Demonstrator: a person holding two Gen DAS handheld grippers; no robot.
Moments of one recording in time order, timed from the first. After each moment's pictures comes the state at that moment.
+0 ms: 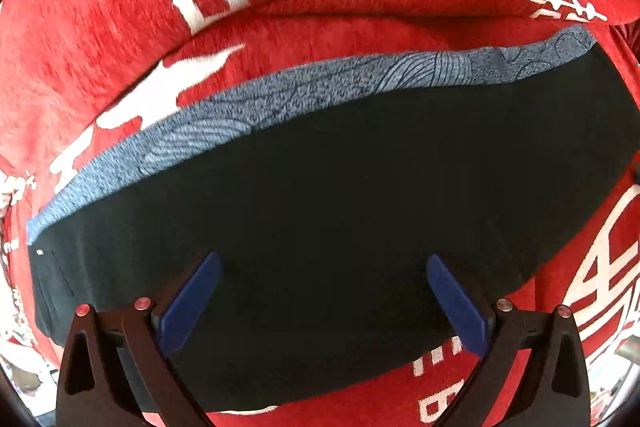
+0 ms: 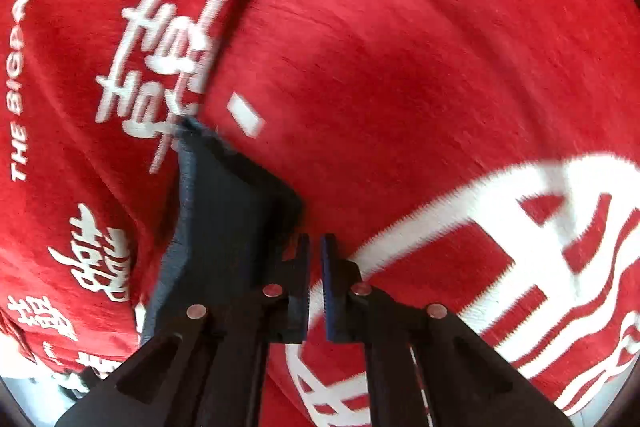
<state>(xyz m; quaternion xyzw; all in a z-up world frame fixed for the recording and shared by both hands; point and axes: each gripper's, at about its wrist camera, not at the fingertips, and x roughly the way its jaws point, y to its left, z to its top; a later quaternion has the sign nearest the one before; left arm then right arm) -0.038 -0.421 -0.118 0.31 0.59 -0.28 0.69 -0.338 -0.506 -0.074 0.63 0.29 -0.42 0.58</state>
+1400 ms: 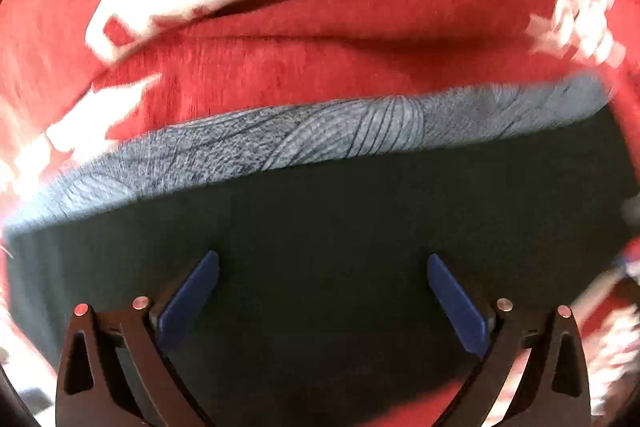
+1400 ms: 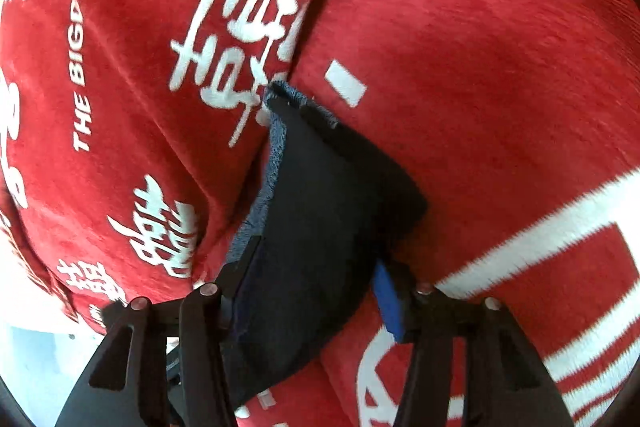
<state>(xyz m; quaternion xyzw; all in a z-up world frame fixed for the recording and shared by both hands) -0.064 -0.479 -0.152 0.30 0.57 -0.27 0.71 -0.296 -0.507 -0.084 0.60 0.27 -0.33 0.68</state>
